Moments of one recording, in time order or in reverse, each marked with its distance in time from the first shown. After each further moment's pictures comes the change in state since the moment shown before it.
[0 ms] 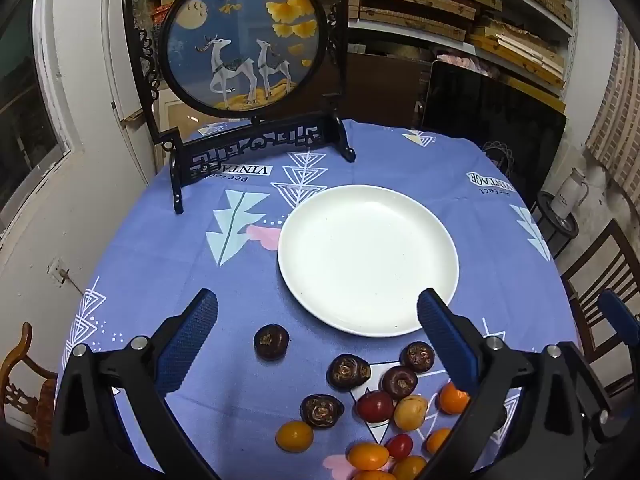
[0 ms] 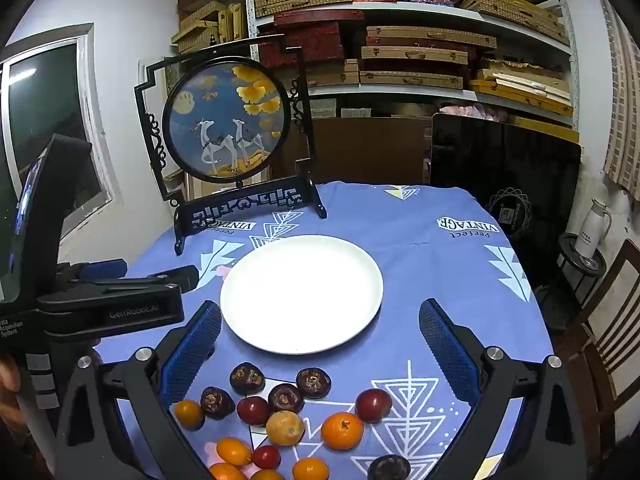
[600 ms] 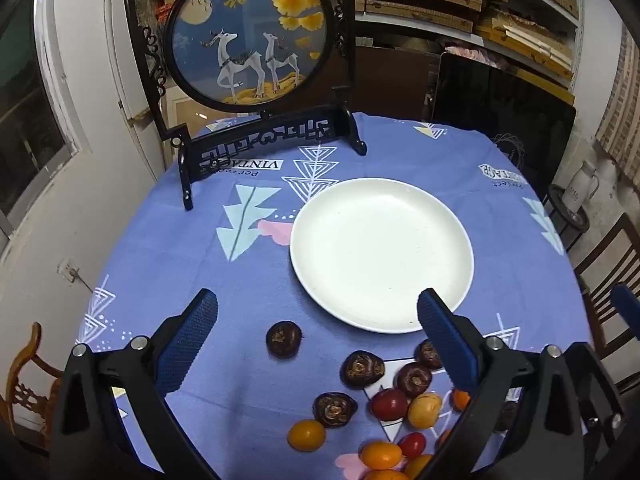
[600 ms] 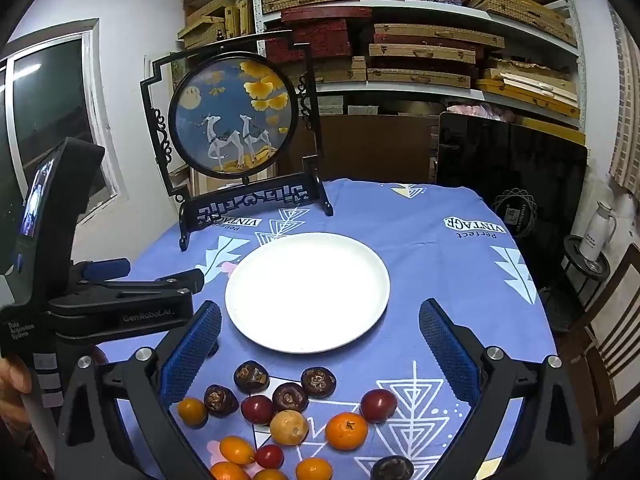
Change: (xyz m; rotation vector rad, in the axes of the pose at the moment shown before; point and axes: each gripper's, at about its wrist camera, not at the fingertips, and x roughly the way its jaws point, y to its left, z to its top) left arm 0.007 0.001 0.001 0.026 0.030 0.037; right arm 0.004 0.004 0.004 -0.017 0.024 0.014
